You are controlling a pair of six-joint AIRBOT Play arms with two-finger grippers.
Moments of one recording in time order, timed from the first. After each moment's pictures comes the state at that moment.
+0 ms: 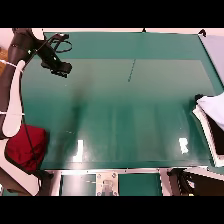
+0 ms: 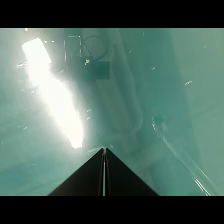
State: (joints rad) left arm -0.14 -1.81 2.04 1.43 -1.61 -1.36; right arm -1.31 -1.29 1.33 -1.40 1.61 1.66
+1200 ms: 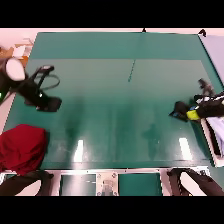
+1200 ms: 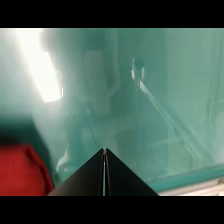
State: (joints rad) left arm -0.14 -1.10 1.10 1.43 -1.50 -1.54; right arm -0.19 -0.88 0.74 -1.15 1.25 1.63
